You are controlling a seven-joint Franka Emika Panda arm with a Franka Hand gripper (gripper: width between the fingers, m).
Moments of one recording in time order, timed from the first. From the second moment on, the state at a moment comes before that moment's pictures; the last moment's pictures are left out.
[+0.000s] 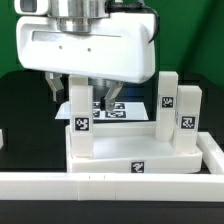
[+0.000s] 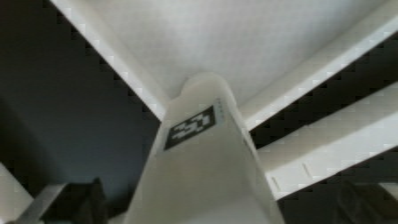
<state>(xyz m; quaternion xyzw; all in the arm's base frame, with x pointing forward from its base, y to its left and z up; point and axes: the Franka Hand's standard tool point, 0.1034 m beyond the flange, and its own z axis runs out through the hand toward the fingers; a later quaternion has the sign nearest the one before) 0.601 -0.066 0.109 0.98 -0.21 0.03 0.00</state>
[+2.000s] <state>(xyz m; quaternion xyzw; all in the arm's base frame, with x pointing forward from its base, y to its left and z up) 0.600 -0.075 0.106 0.79 -0.61 0.03 -0.04</state>
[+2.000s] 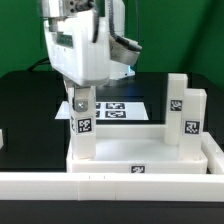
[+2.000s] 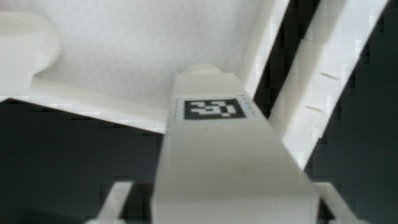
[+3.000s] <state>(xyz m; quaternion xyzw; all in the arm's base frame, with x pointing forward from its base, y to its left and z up) 0.599 -0.078 0.105 0.75 -0.66 0.03 -0.04</state>
